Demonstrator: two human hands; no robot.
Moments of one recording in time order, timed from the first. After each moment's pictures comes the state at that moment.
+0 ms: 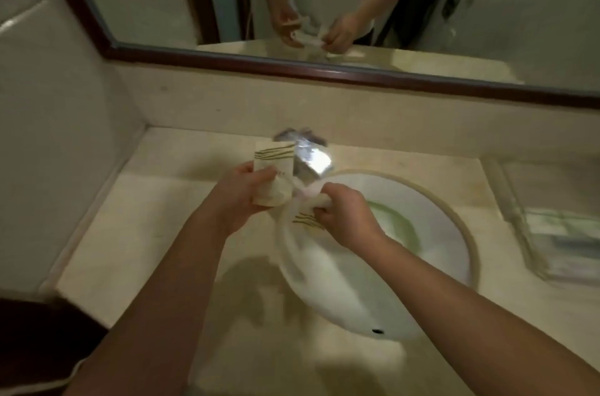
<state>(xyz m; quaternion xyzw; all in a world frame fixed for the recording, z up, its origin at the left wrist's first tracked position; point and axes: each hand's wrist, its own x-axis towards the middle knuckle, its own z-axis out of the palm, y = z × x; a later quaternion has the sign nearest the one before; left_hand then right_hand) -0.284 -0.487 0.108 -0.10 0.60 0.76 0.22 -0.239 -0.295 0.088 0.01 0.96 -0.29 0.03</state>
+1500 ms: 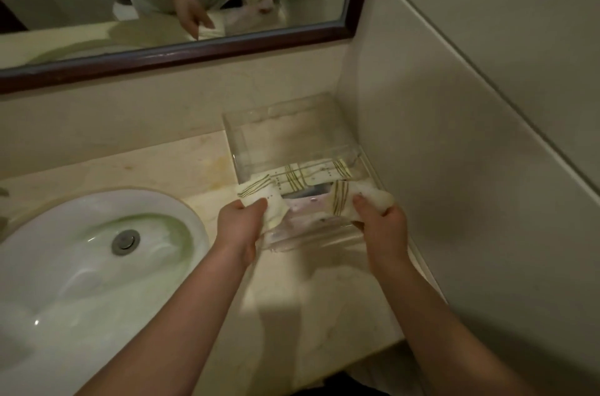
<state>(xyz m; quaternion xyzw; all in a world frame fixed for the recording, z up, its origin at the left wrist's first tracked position) -0.165 0.062 0.048 -0.20 0.68 0.65 0.27 -0.048 0.229 0.043 0.45 0.56 -0.66 -0.23</state>
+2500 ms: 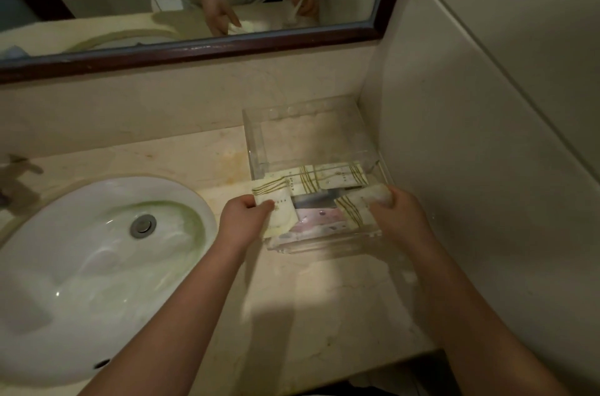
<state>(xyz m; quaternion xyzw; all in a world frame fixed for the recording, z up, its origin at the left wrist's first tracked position) -0.174 0.049 0.047 -0.10 0.81 0.53 0.23 -0.069 0.285 0.044 0.35 0.81 -0.48 -0.02</state>
